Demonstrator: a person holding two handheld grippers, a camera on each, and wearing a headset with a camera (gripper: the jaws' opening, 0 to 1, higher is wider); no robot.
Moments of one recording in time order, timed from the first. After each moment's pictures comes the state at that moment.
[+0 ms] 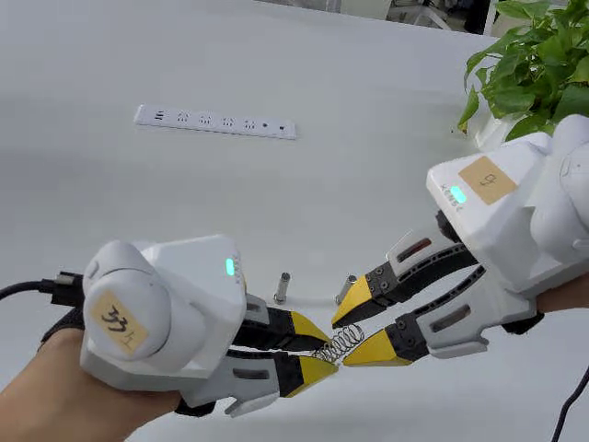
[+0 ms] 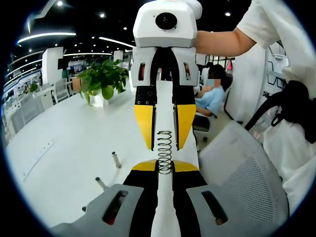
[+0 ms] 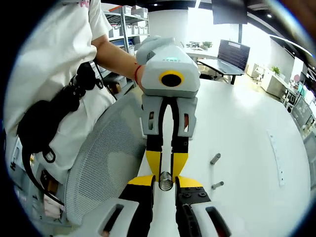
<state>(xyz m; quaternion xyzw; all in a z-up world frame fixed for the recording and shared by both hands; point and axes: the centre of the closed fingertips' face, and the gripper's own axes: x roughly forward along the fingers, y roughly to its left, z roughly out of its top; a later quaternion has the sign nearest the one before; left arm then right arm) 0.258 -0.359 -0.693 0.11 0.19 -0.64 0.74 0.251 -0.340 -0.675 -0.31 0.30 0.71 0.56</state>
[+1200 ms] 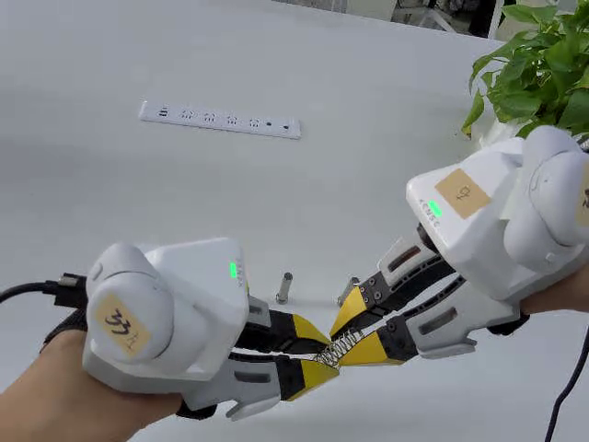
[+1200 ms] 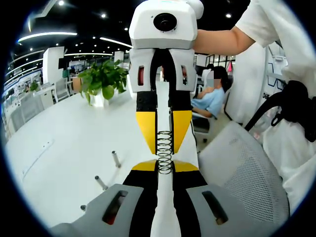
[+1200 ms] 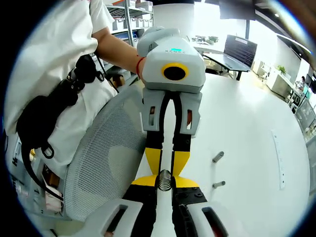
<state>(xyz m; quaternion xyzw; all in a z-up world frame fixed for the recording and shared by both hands) 0.258 -0.357 -0.695 0.10 0.19 -0.64 0.74 0.251 -0.340 -0.683 -0.33 0.31 0.71 0.54</state>
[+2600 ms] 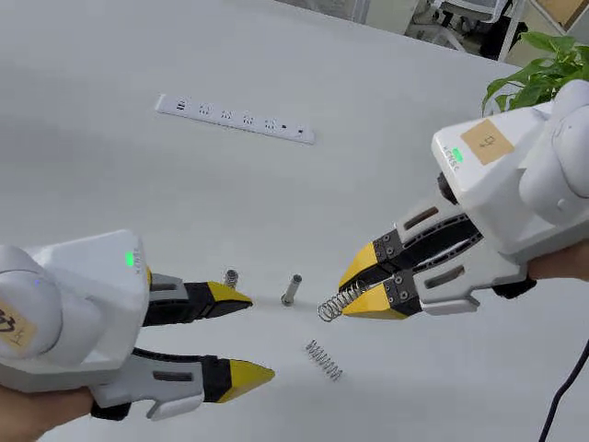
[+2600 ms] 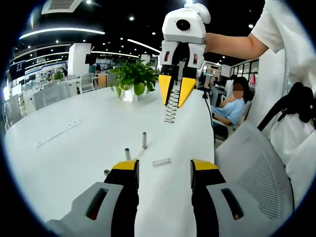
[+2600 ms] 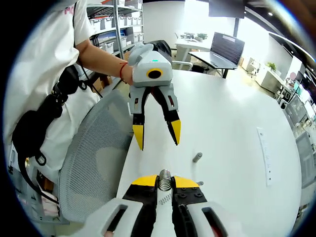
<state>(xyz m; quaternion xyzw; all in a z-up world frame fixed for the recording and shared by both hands) 0.281 -0.274 -0.708 0.05 0.19 -0.55 0.81 0.298 -0.328 -0.665 -0.35 0.31 0.67 0.58</state>
